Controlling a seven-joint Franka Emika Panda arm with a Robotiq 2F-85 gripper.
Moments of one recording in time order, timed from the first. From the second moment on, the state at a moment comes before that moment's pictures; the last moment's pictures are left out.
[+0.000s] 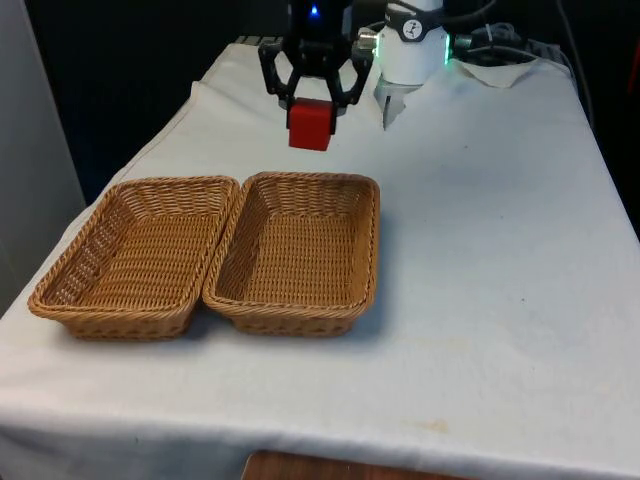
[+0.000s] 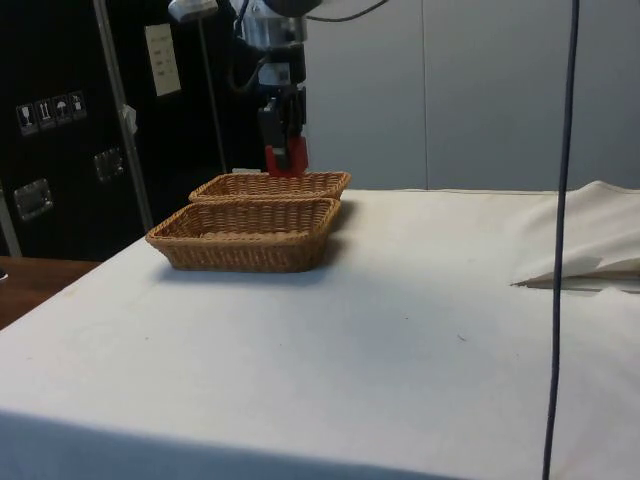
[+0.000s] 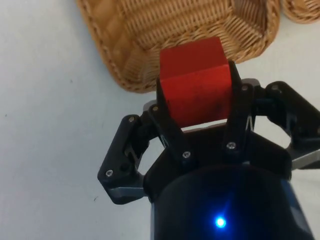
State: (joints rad) arm 0.32 0.26 -0.50 -2.09 0.04 2.40 -0.21
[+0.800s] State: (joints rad) arm 0.29 0.45 -0.60 -1.95 0.19 2.40 -0.38
